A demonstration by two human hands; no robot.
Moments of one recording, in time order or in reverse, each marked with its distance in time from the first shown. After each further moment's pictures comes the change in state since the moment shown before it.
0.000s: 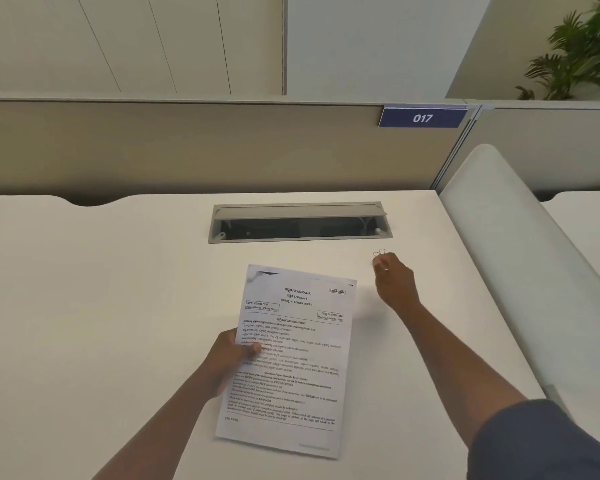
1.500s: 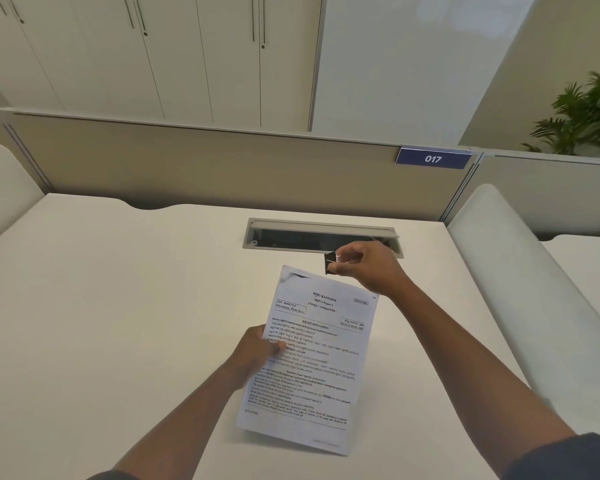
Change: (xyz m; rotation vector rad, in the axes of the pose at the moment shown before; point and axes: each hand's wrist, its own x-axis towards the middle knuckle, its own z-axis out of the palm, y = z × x) left_hand -0.061 0.009 0.012 0.119 0.095 0.067; right_hand -0.091 -0.145 -0.041 0.110 -0.322 -0.281
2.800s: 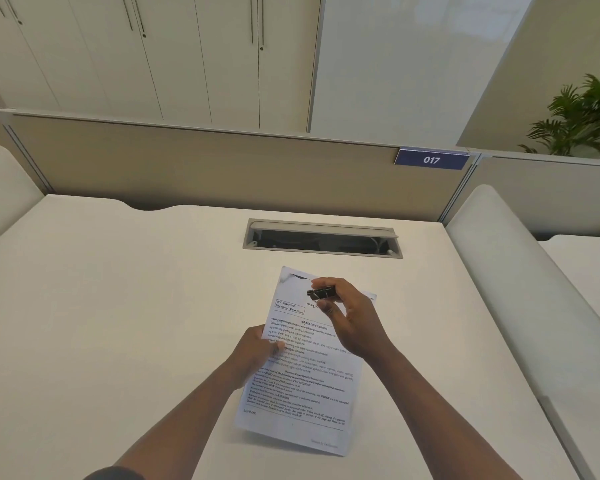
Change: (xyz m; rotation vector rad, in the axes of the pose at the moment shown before) left_hand 0.007 -0.010 -0.006 0.034 -0.015 0.001; right_hand -0.074 0.016 0.063 0.026 0.100 -0.393
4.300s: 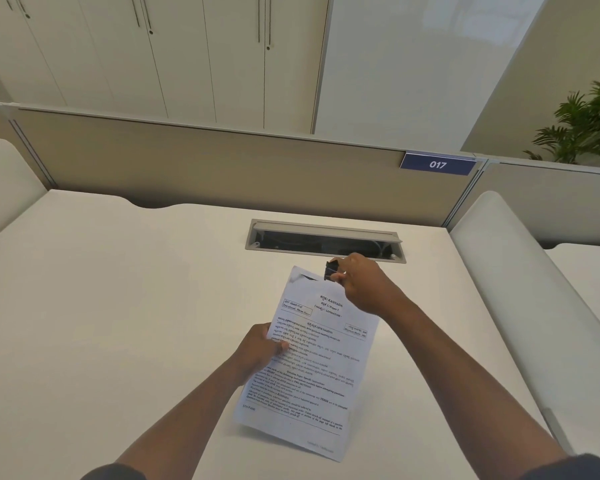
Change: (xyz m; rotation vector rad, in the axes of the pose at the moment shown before) left_hand 0.012 0.001 -0.001 0.052 -0.015 0.062; right_hand 0.074 0.005 -0.032 -0.535 -0.273 0.190
